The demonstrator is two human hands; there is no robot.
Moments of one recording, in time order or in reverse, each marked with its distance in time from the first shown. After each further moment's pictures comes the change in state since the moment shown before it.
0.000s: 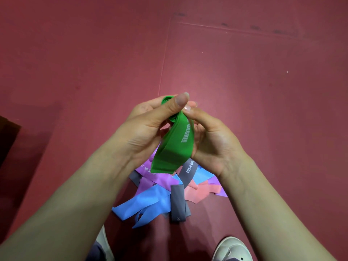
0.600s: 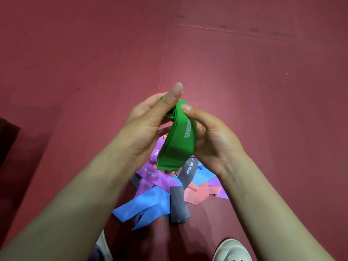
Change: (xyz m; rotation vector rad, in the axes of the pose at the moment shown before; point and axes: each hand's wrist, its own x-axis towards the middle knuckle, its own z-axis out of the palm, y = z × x) left_hand 0.003 -0.001 0.003 0.044 0.153 0.046; right_hand 0.003 -0.001 0.000 -0.142 0.195 -0.120
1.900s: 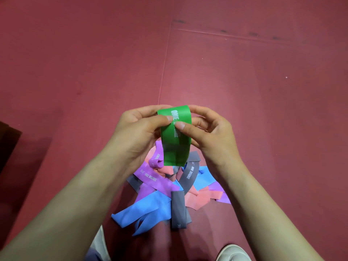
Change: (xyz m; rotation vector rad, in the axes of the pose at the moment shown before) left_hand 0.008 -0.005 -0.014 -0.034 0.082 0.007; right_hand -0.002 0.002 -0.006 -0.269 0.122 -0.287
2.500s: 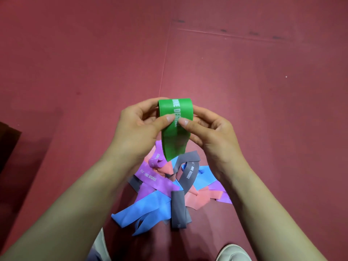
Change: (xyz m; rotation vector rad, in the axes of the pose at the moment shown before) left_hand 0.000 -0.004 0.000 0.210 0.002 0.212; right_hand 0.003 0.002 -0.004 0.036 -0.019 0.027
